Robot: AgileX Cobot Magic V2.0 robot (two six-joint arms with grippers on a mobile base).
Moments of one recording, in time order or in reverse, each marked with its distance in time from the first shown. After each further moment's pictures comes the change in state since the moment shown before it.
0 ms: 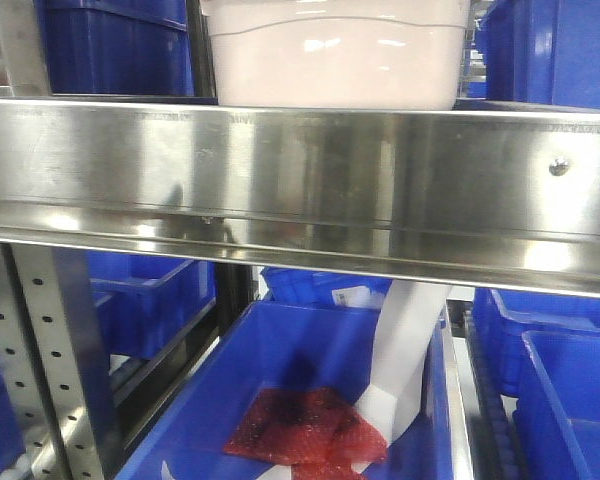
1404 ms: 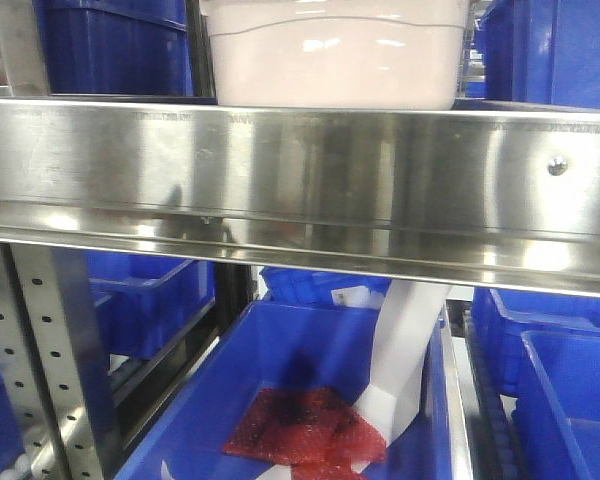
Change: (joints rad) left arm 0.000 0.000 0.000 0.000 0.004 0.000; right arm -0.064 0.012 -0.036 -0.005 0.072 -0.014
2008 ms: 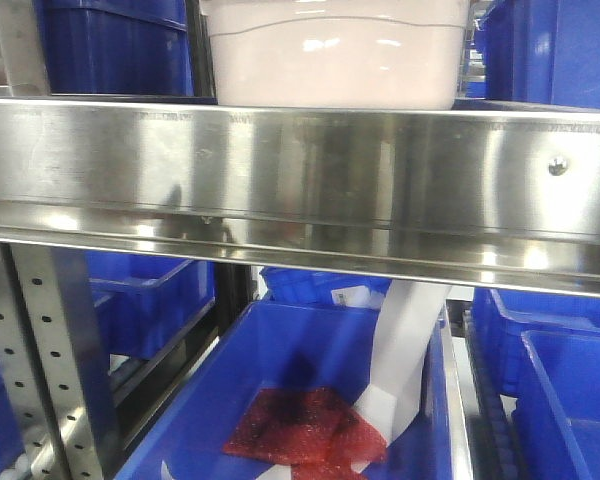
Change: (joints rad) left arm 0.000 0.000 0.000 0.000 0.000 0.000; right arm 0.000 0.234 -0.430 0.546 0.244 -0.555
